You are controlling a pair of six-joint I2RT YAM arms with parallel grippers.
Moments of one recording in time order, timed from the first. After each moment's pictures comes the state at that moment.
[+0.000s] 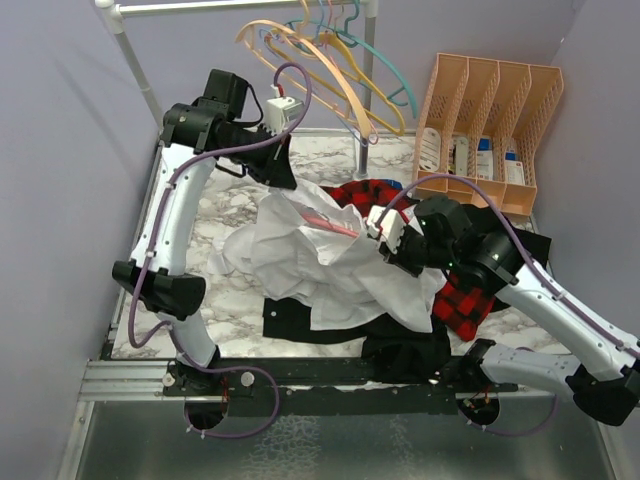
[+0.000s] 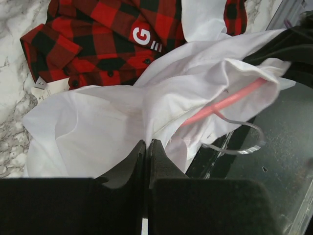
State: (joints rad) left arm -0.29 1.80 2.25 -1.45 0.74 0.28; right arm 0.78 1.04 1.14 -0.80 -0.12 -0.45
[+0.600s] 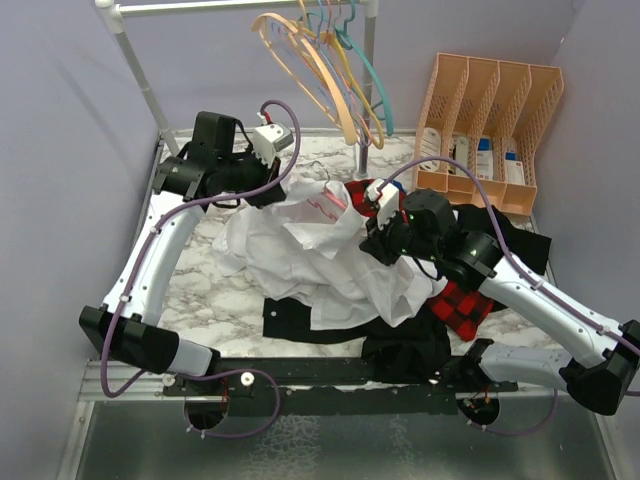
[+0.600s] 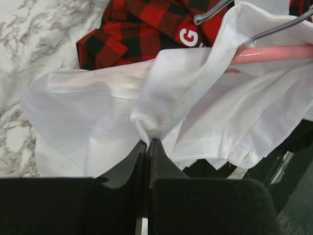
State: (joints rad) left arm -0.30 1.44 1.67 -1.03 0.58 0.28; right arm 0.79 1.12 1.10 -0.52 -0.08 -0.02
